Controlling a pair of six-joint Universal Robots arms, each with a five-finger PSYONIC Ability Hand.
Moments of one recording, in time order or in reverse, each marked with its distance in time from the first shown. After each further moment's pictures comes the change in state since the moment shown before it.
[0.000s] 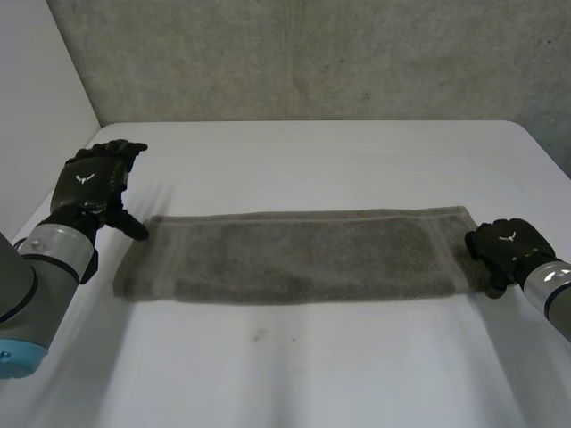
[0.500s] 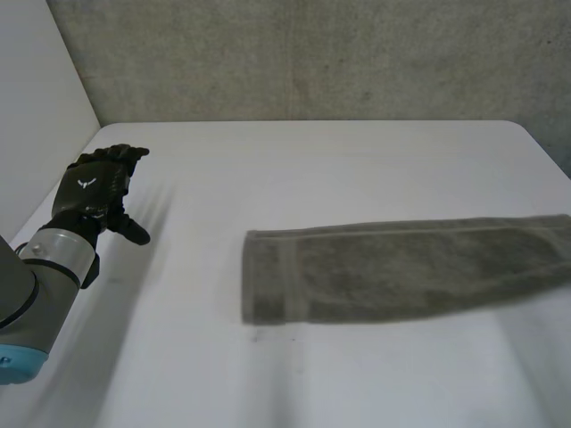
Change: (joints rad) left arm -0.002 0.004 -0.016 0.003 0.001 -0.004; right arm -0.389 0.004 -0.162 0.060 0.025 -0.183; left_hand 0.000 0.000 0.000 0.000 0.000; right_hand 0.656 0.665 0.672 0.679 0.661
